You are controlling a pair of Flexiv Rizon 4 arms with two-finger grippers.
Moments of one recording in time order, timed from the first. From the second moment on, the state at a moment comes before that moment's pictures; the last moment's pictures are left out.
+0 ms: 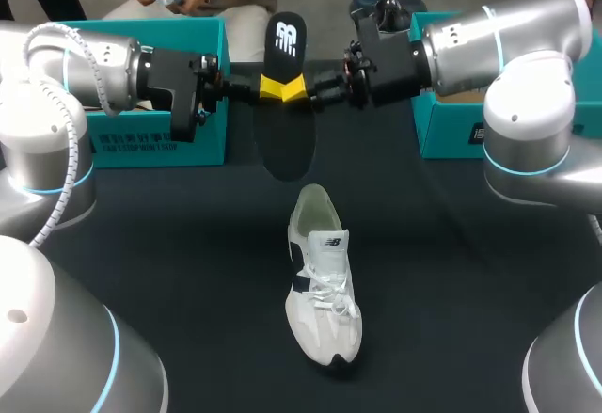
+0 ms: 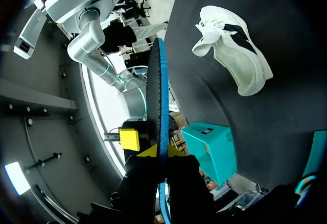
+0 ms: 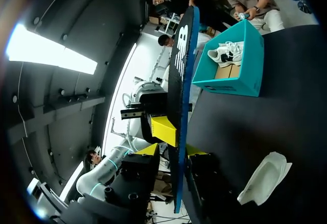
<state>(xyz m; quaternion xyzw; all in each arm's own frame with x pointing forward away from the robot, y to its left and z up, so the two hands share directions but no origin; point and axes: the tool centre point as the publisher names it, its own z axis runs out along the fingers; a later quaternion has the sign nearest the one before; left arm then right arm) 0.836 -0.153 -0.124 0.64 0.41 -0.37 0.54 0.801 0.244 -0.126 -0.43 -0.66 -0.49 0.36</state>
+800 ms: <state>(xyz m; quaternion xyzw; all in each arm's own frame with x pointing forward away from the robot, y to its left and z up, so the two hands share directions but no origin) 0.835 -0.153 -0.124 0.64 0.41 -0.37 0.54 0.807 0.234 -0.129 -0.44 -0.66 -0.50 0.36</state>
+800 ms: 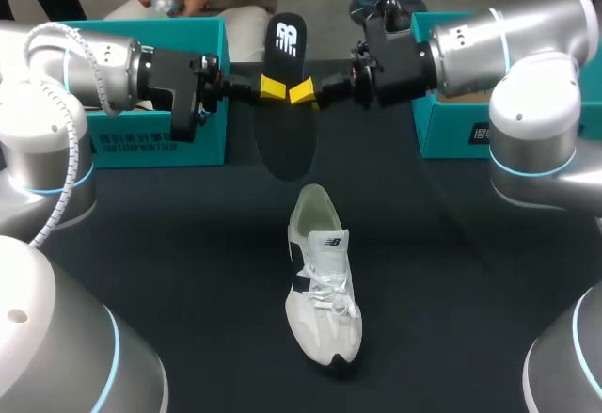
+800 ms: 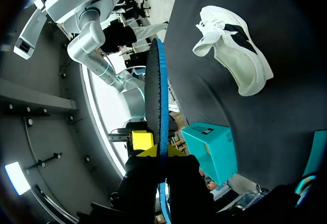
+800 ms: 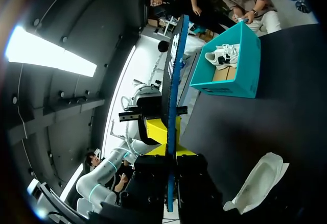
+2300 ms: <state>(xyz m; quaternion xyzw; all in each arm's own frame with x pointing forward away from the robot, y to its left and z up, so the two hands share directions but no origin) 0.794 -0.091 -0.123 0.65 0.49 -0.46 0.36 0.821 0.199 -0.143 -0.45 -0.67 -0.50 0.31</state>
